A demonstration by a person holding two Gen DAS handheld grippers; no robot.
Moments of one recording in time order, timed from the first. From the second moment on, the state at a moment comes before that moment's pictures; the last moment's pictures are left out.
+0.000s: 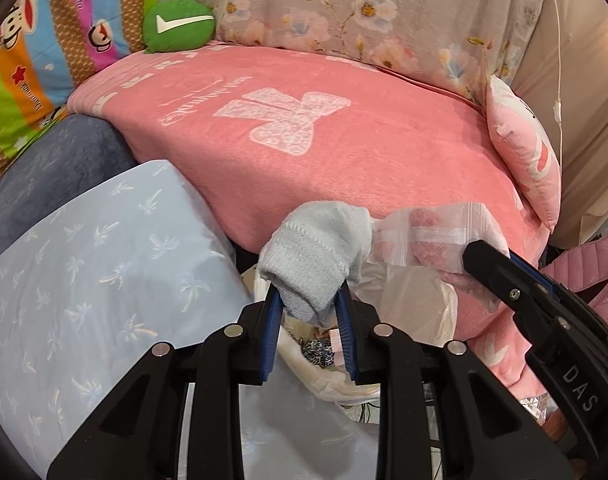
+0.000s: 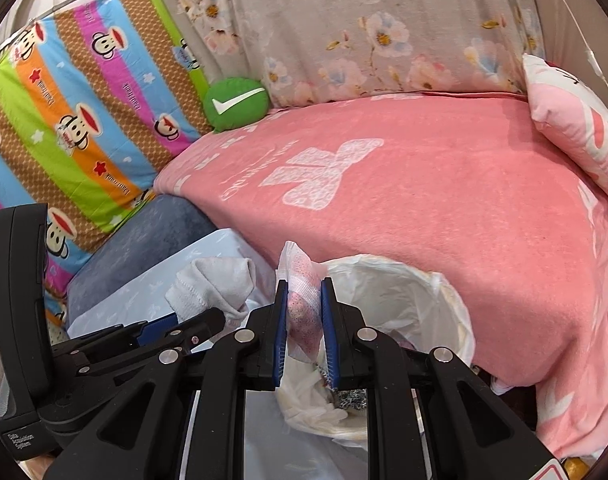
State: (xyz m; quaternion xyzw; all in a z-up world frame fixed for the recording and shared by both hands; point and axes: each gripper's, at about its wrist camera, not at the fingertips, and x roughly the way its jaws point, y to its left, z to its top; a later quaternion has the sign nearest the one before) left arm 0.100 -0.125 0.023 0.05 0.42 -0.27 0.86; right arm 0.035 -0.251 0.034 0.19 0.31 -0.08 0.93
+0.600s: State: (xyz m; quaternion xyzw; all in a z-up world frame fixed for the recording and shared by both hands) left arm 0.102 -0.147 0.026 0.06 0.41 -0.26 0.87; right arm 0.042 -0.271 0.025 0.20 0.31 -0.10 0.92
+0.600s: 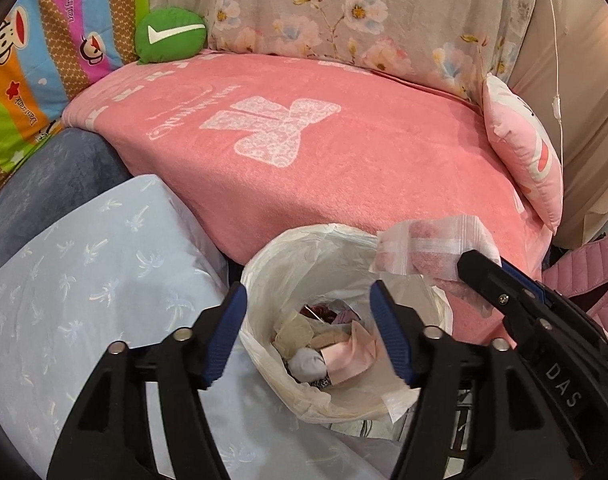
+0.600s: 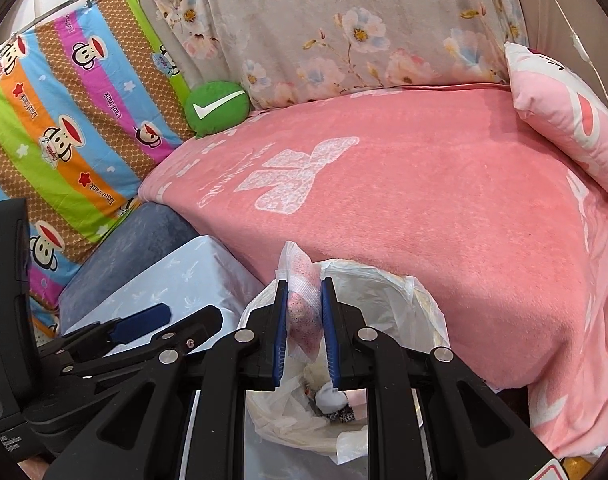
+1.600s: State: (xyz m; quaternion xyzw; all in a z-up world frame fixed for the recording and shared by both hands) left arm 0.097 -0.086 0.024 0.04 0.39 -0.19 0.90; right arm 0.029 -0.231 0.024 0.15 0.34 -0.09 0.92
